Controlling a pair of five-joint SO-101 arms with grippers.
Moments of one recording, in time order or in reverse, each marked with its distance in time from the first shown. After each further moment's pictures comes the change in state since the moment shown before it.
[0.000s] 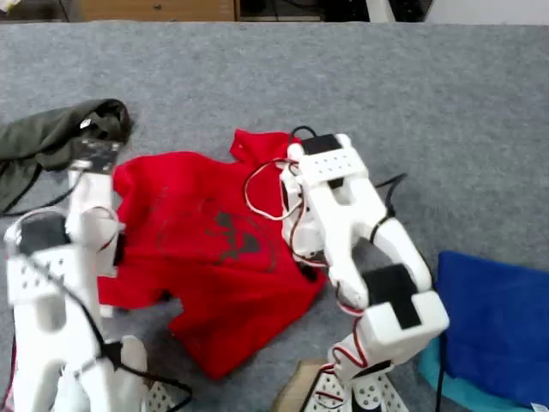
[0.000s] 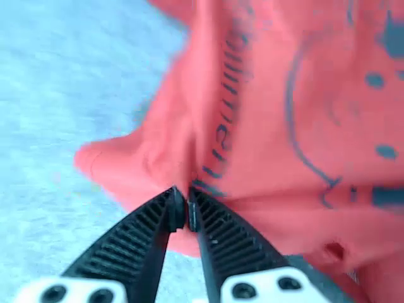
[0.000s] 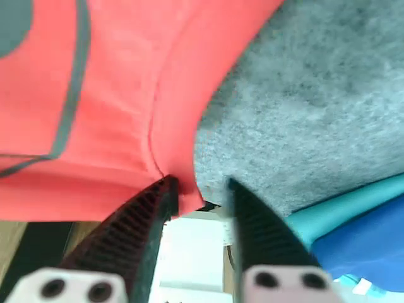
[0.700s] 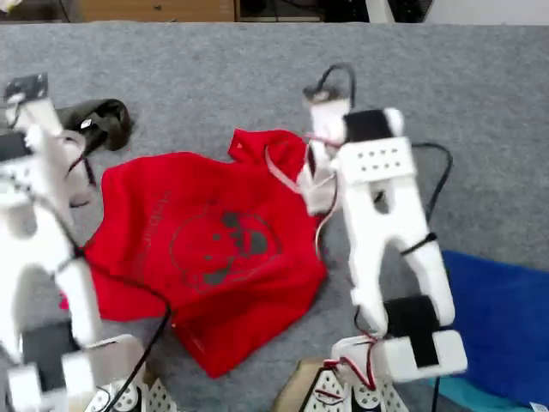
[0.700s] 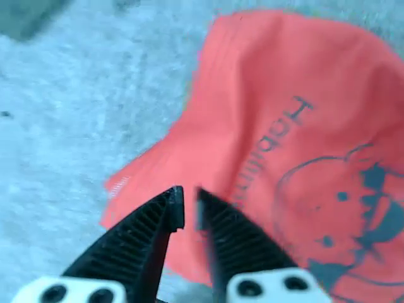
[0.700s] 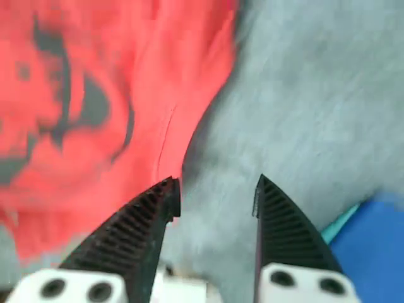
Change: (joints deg) left arm 0.5 43.6 -45.7 12.7 25.7; right arm 7.2 -6.9 -21.5 -2.5 0.7
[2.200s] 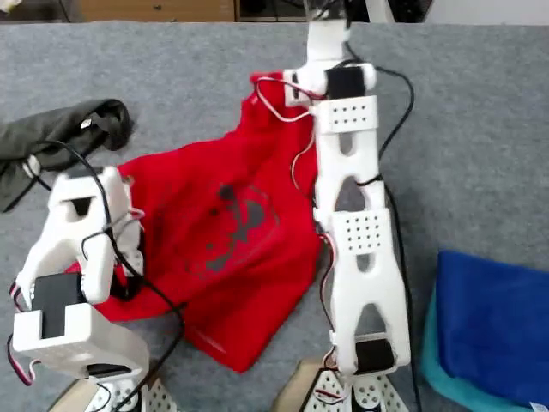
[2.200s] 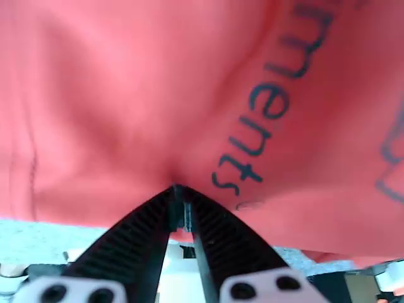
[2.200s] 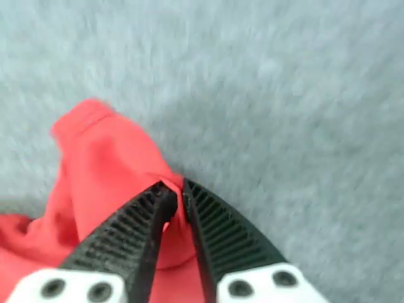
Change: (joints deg) left arm 5.2 8.5 37.3 -11.3 -6.9; right arm 0.0 62.9 -89.2 -7.9 -7.3
